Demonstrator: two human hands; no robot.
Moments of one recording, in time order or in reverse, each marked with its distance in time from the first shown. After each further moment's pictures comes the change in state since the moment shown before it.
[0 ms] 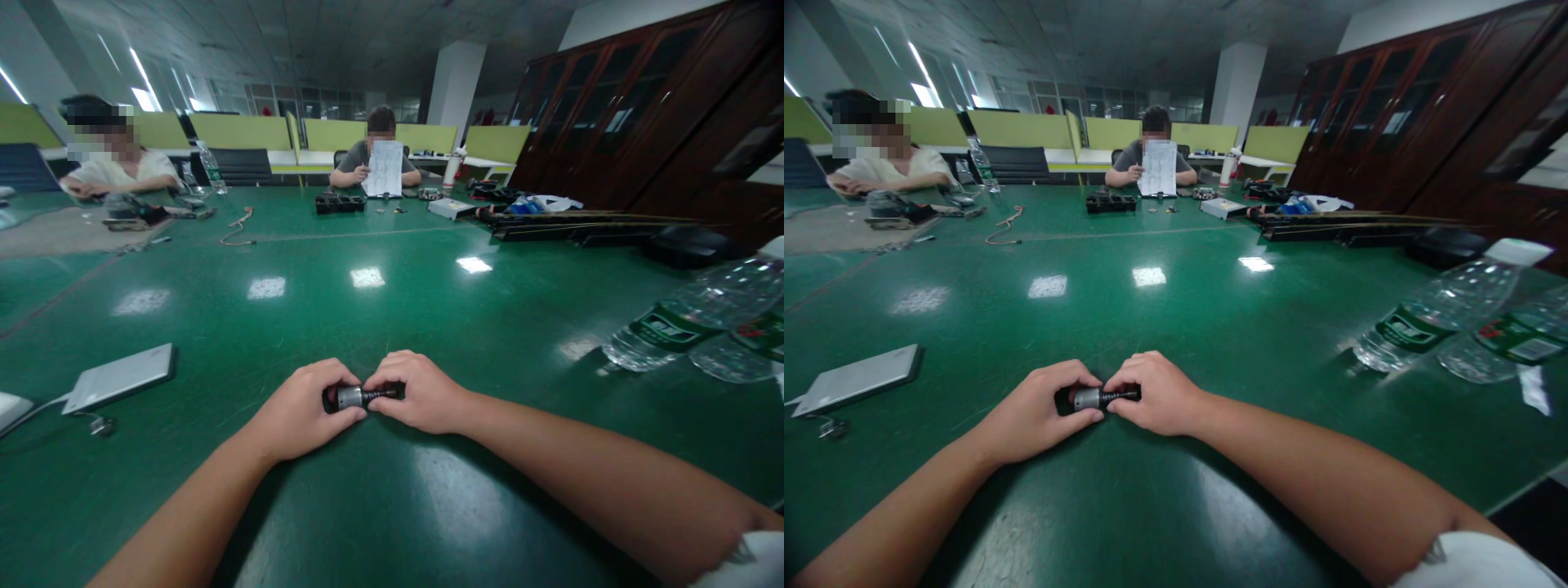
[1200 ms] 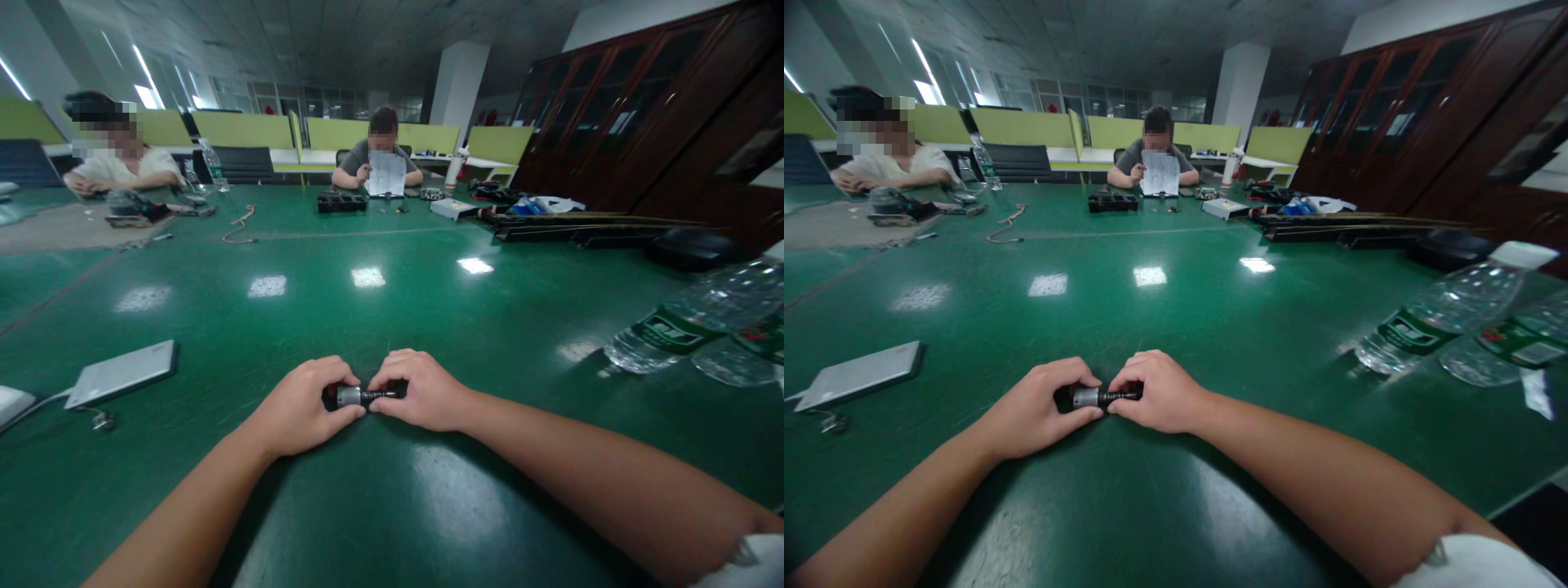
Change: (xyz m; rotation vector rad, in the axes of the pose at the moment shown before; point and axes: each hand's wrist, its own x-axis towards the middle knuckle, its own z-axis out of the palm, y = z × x) left_hand -0.002 -0.001 -0.002 0.064 0.003 0.048; right_hand 0.002 -0.004 -0.002 0.006 0.009 -0.003
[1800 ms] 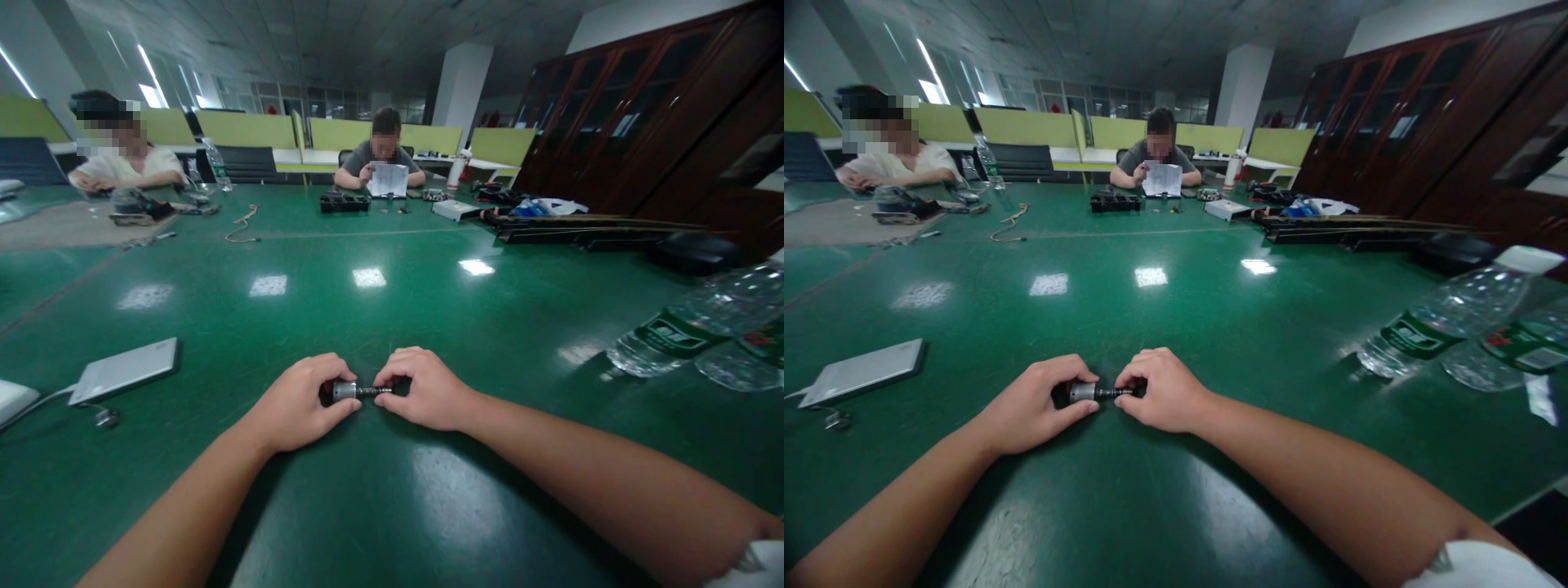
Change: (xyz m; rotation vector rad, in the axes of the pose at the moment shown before) left_hand -0.001 -0.004 -0.004 0.015 0.033 0.006; right_hand -0.001 0.002 0.002 -0.046 0.032 0.082
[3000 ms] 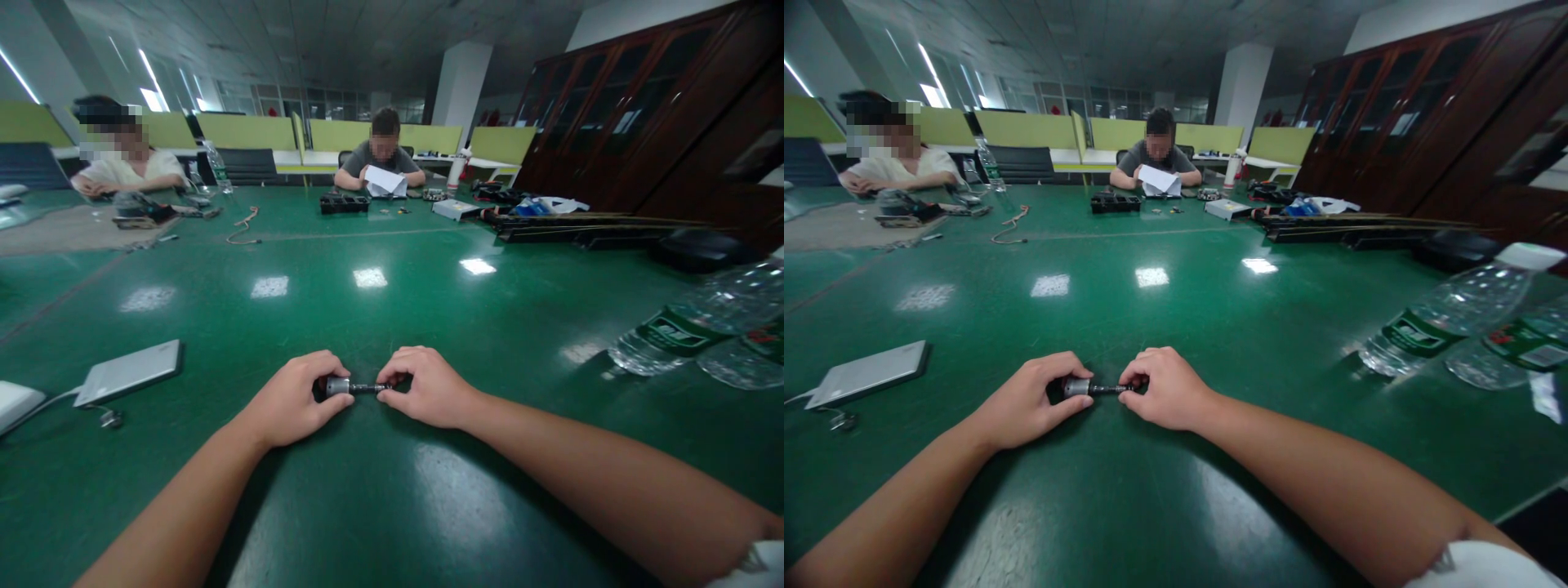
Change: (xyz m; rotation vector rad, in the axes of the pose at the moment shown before) left_hand -0.001 -0.007 -0.005 -0.011 -0.006 -0.033; right_hand 0.000 0.001 -0.001 -0.009 0.024 0.046
